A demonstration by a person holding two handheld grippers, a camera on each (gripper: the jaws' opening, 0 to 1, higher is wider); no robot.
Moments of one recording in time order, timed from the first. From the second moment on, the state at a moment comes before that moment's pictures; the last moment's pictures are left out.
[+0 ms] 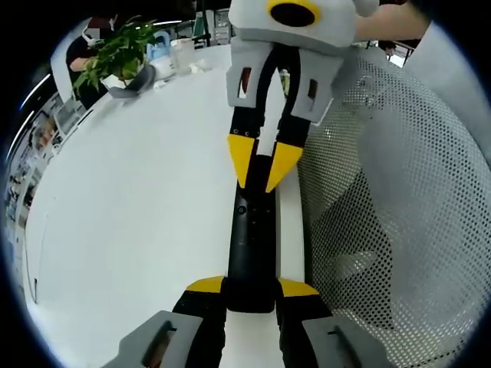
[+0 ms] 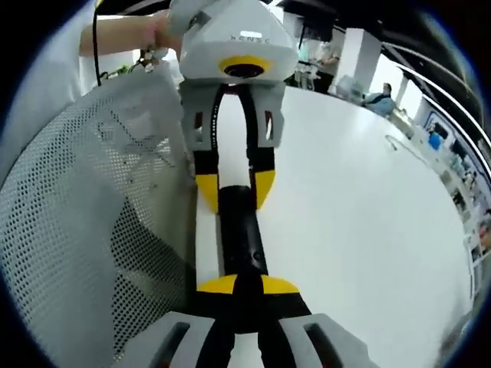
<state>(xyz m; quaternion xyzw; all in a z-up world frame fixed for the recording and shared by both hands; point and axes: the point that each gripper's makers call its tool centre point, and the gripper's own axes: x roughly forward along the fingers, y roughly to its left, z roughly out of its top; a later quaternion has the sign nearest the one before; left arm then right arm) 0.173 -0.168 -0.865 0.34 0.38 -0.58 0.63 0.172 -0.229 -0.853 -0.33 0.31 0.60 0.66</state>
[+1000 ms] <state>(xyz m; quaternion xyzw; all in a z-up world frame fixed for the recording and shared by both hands) 0.171 -0.166 -0.861 0.22 0.28 -0.60 0.71 0.169 -0.226 -0.853 -0.33 0.34 0.61 0.64</state>
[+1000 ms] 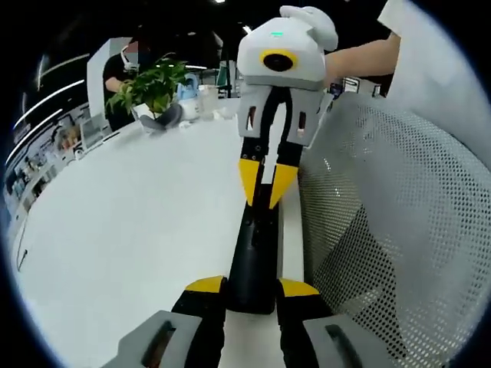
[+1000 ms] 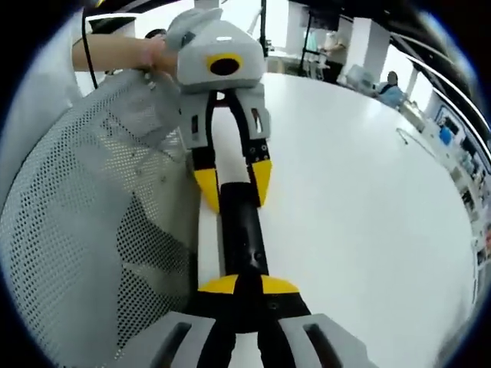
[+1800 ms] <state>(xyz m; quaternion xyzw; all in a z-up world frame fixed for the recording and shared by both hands) 0.174 -0.168 -0.861 0.22 0.28 -0.60 0.72 0.171 -0.221 -0.857 -0.40 0.40 0.59 0.58</state>
